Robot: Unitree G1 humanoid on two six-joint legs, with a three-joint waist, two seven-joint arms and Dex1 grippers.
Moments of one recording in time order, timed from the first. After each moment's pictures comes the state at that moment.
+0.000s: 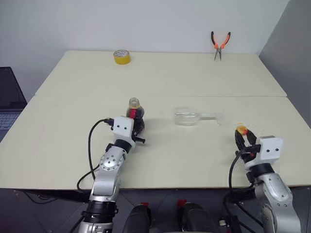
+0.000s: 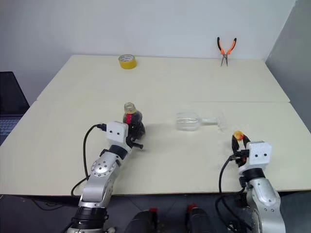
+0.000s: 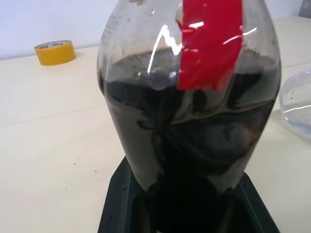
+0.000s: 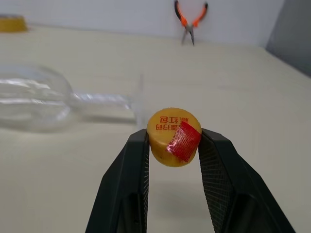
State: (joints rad) left arm -0.18 0.16 0.01 -0.08 -0.04 0.13 -0.21; right arm 0.22 -0.20 -0.23 -0.40 0.18 0.19 0.20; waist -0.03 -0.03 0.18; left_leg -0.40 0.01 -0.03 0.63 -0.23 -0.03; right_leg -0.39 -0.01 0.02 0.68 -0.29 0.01
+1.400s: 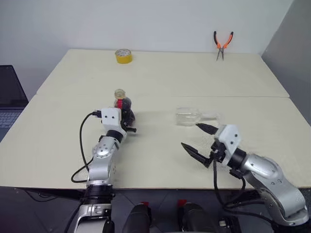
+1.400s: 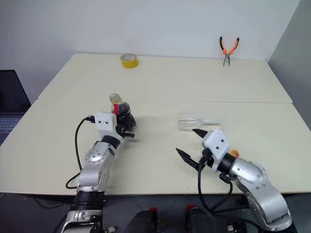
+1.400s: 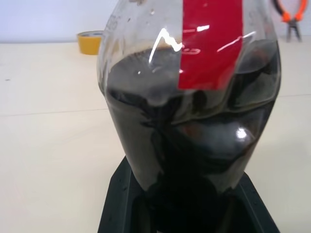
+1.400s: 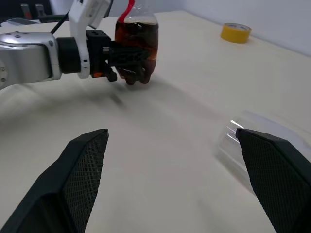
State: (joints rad) left arm -0.36 0.19 0.17 0.17 -0.12 0.09 -0.20; right arm -0.11 -0.51 0.13 -0.67 0.34 0.57 0.54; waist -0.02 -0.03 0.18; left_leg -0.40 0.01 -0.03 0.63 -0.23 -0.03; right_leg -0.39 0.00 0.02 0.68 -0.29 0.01
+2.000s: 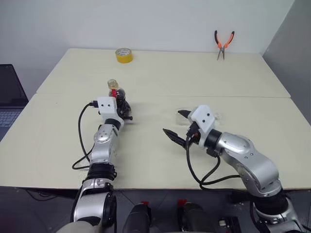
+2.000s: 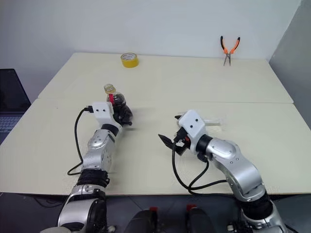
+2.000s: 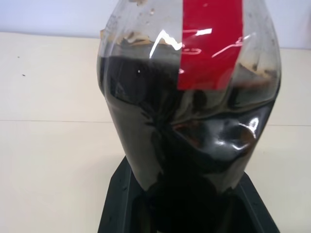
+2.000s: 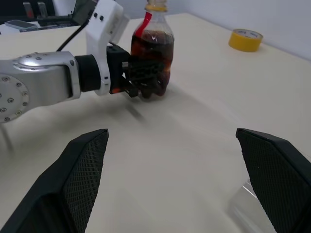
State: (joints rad) left arm -0.64 0.22 0.22 0.63 -0.14 -0.07 -0.21; right arm -0.40 -0.35 0.26 -0.56 0.29 0.75 0.43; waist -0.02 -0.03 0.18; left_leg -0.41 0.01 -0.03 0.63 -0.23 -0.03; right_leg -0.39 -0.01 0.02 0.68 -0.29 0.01
